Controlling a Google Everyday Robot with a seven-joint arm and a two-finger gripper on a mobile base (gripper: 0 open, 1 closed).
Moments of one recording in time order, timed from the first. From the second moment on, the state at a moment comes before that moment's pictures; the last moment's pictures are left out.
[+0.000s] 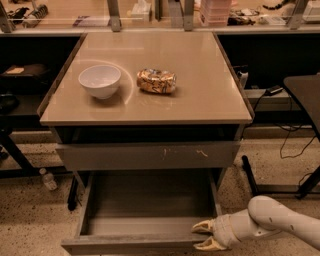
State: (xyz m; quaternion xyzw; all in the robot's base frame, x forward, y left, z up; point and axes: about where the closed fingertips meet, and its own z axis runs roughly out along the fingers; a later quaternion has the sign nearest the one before) arm 0.382 -0.140 0.412 -0.68 0.62 0.27 0.28
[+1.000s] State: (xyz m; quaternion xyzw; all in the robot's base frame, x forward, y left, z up) arm 0.379 -0.138 0.414 -0.68 0.62 0.28 0.28
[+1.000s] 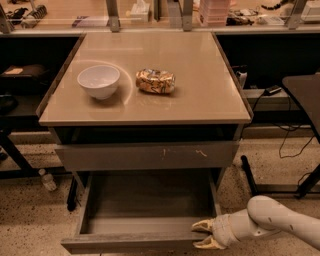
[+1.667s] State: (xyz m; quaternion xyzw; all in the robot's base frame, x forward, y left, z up) arm 0.379 -0.138 0.414 -0.68 0.62 0.28 0.28
